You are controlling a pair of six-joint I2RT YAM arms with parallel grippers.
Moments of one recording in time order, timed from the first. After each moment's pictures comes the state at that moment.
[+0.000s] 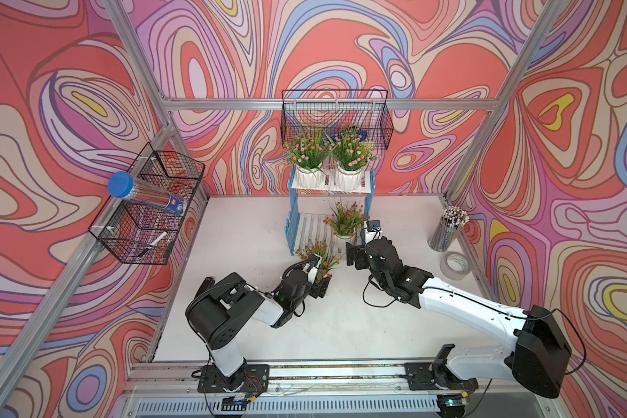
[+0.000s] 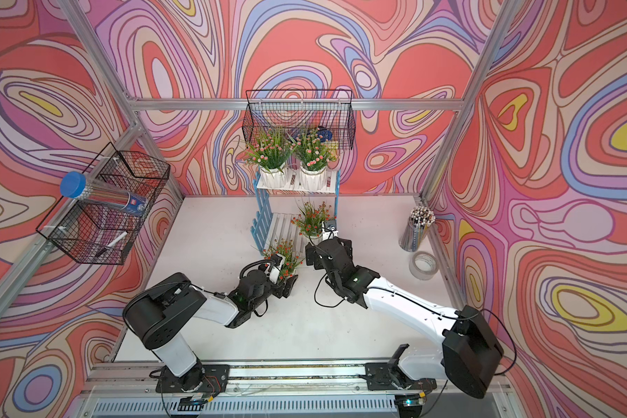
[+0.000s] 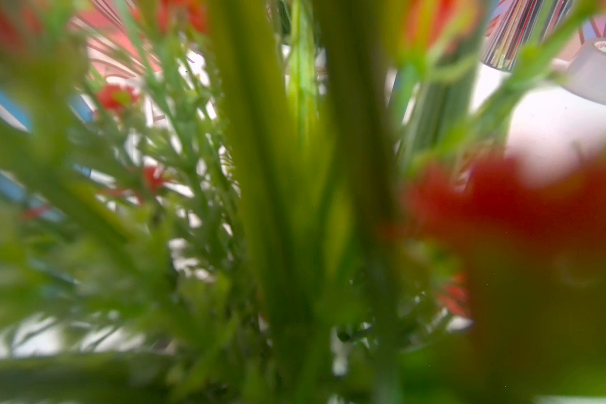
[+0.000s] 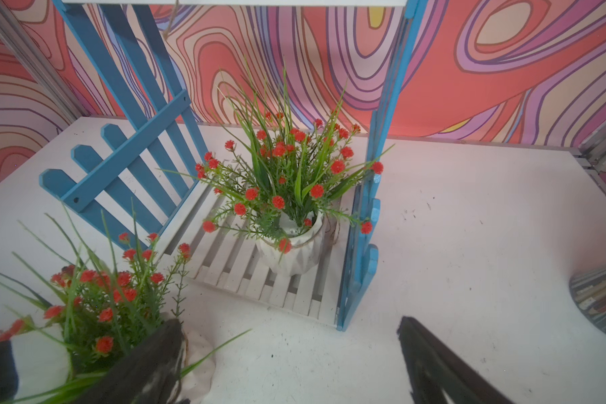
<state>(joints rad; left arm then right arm) -0.71 1.69 0.44 0.87 -0.14 -0.08 0.77 1.31 0.88 -0.06 0.51 0.30</state>
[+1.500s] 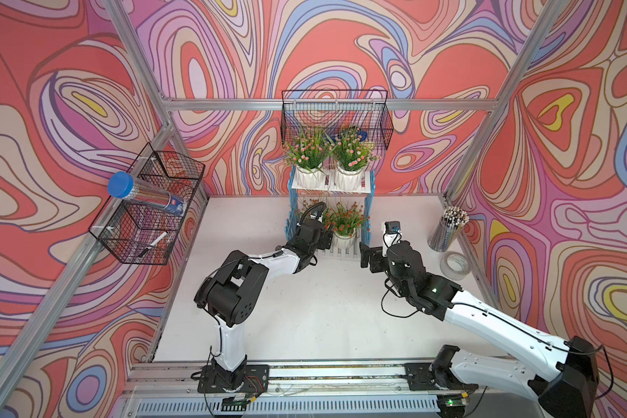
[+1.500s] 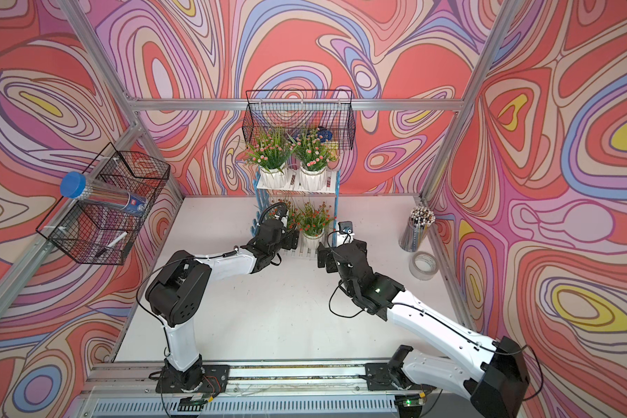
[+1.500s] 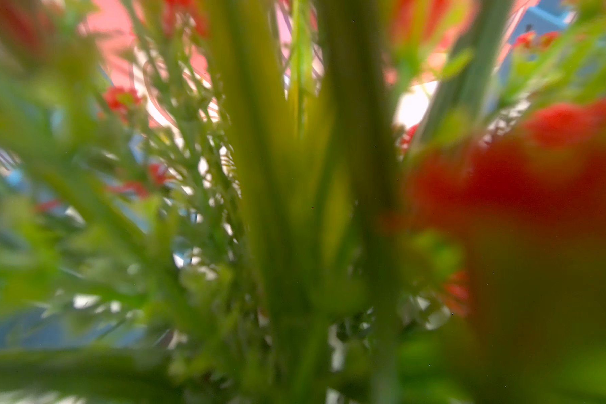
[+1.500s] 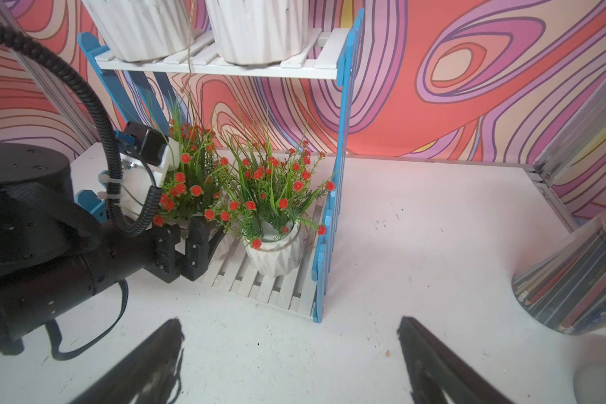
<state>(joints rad) -0.56 1.93 1.15 0.30 -0.27 -0.14 0.77 1.08 0.85 -0.18 0.53 0.27</state>
